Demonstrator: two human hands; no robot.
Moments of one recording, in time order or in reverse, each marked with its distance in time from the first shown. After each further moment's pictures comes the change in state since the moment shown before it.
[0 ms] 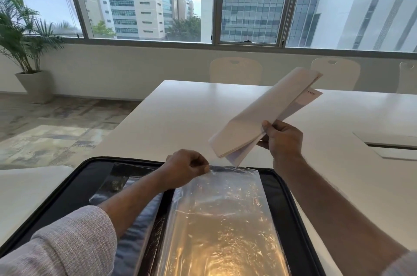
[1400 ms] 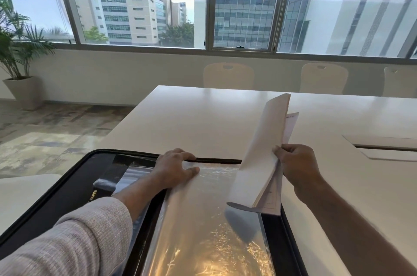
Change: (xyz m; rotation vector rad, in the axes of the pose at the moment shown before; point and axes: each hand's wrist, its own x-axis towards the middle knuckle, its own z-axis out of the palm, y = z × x) left_hand 0.033 -0.030 0.006 0.446 0.071 -0.025; right_hand -0.036 -0.020 -0.056 -0.444 -0.064 -0.036
